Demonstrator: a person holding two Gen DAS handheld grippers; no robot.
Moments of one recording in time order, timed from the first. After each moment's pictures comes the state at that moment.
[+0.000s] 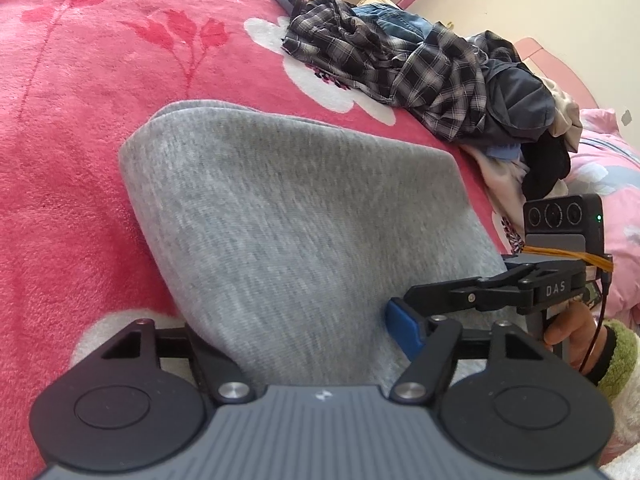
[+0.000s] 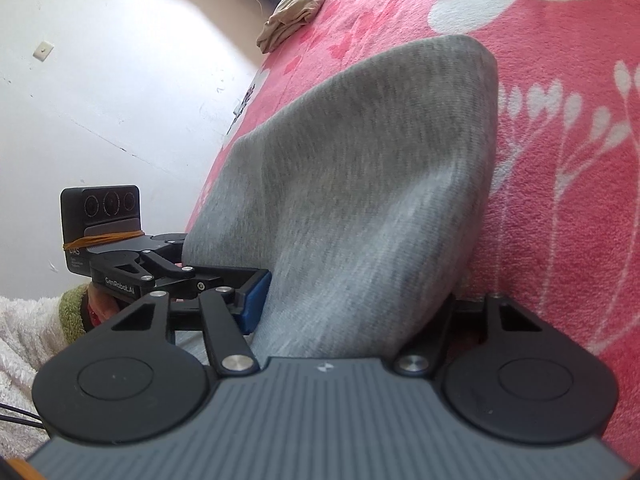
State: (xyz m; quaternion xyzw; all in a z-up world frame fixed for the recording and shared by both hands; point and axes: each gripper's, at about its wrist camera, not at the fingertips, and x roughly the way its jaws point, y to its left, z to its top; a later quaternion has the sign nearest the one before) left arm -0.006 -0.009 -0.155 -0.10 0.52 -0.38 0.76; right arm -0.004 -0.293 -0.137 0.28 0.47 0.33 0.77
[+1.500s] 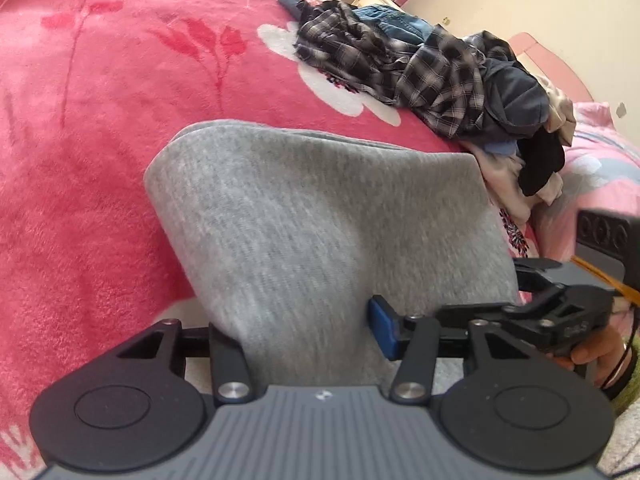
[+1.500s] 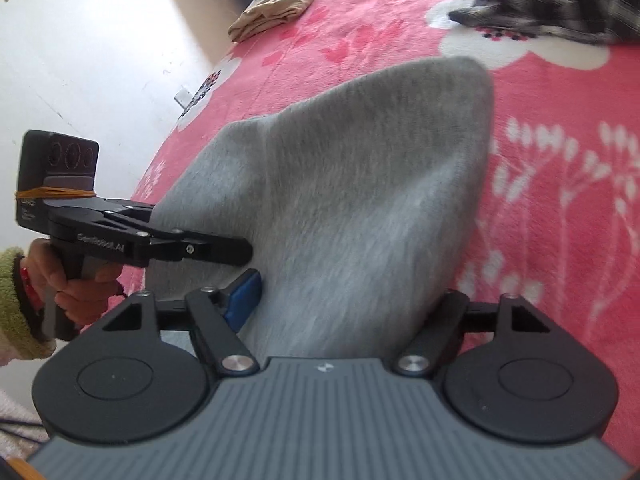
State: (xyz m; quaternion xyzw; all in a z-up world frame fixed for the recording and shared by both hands) left arm 0.006 0.031 -0.150 -0.10 0.53 -0.38 0.75; right arm -0.042 -0.246 -0.098 0.15 0.47 0.23 0.84
